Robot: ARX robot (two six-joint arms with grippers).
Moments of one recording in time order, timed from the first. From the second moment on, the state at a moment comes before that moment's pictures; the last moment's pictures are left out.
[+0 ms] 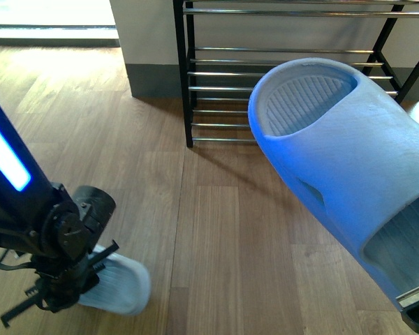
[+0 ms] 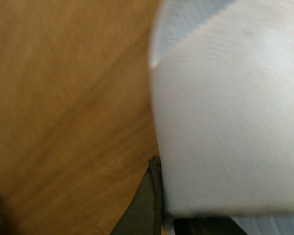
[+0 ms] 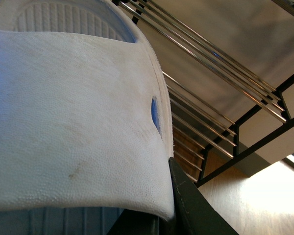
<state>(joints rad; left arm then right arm) -0.19 2.70 1.14 0.07 -0.34 -0.93 0.50 1.56 0.01 1.40 0.24 -0.46</state>
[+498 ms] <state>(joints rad) -0.02 1.74 0.63 0.48 -0.41 -0.05 0.50 1.56 0.01 1.40 0.24 -0.46</state>
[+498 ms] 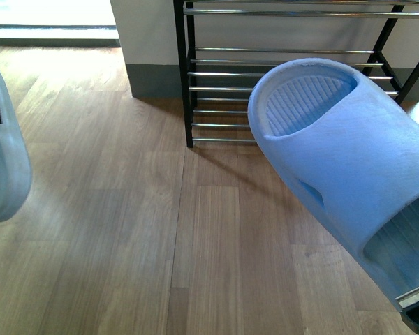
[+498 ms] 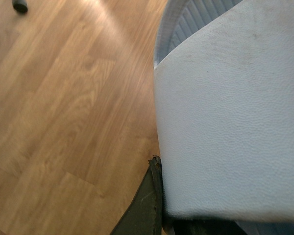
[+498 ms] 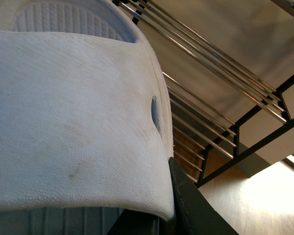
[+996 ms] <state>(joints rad) -0.09 0.43 0.17 0.12 -0.49 0.20 0.50 1.56 0.01 1.40 0.24 -0.46</state>
